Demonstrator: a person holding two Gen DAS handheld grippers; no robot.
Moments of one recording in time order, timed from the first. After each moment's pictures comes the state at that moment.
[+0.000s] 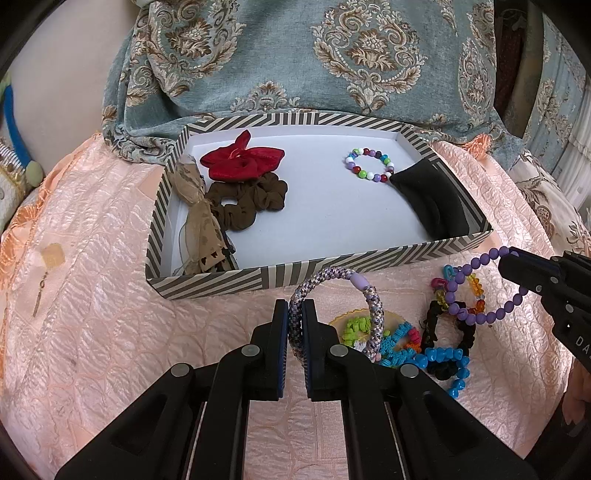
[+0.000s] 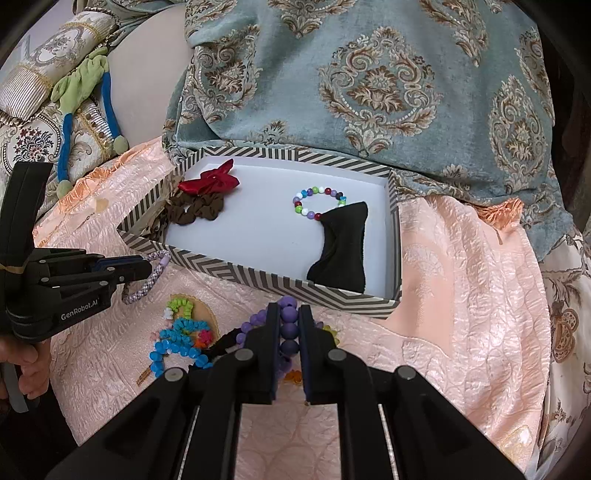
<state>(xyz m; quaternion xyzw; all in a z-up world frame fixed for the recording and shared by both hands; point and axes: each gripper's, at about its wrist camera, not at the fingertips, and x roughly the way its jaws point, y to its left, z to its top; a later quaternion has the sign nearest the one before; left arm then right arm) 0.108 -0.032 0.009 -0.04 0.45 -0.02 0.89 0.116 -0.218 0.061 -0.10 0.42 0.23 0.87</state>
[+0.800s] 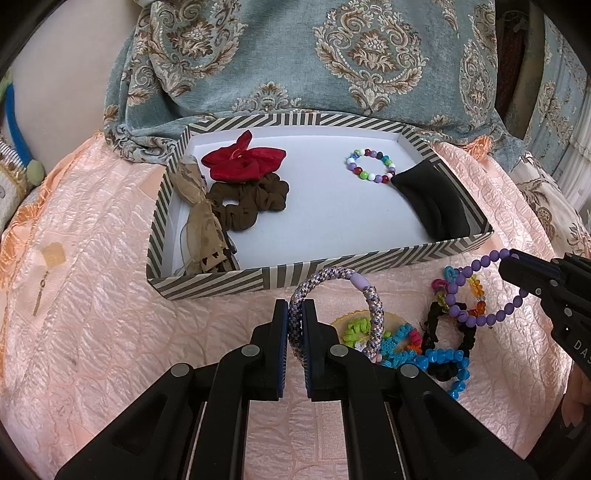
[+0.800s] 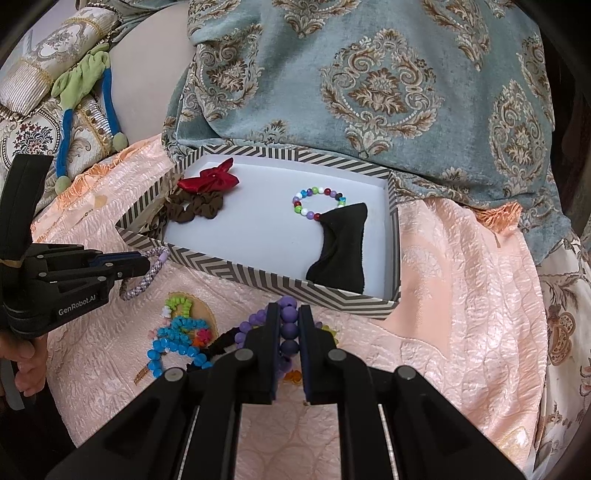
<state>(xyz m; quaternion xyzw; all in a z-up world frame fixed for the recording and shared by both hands) 0.108 -0.031 0.011 -0.05 0.45 -0.02 0.89 0.115 -0.217 0.061 -0.11 0.42 0.22 0.87</state>
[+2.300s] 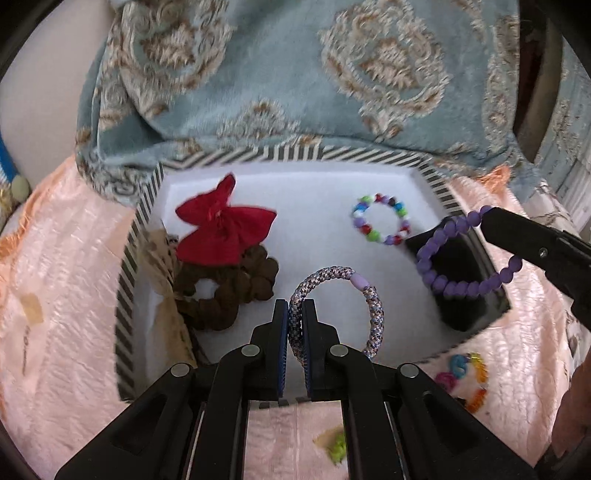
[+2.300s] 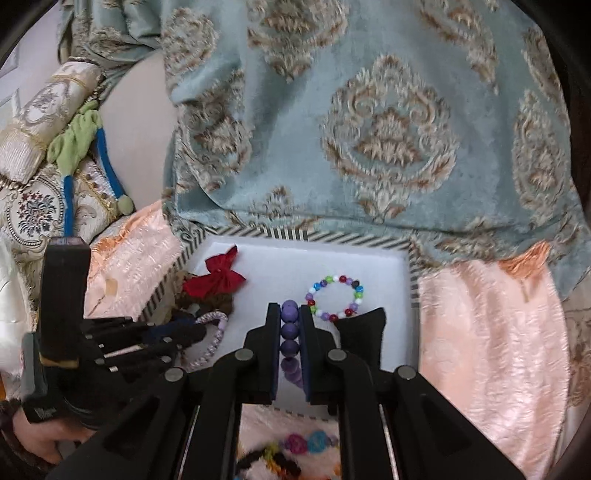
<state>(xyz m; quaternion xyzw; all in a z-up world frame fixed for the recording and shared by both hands) 0.192 -0.038 0.016 -0.06 0.45 -0.02 0.89 0.209 -0.185 0.091 -0.02 0.40 0.25 0.88</state>
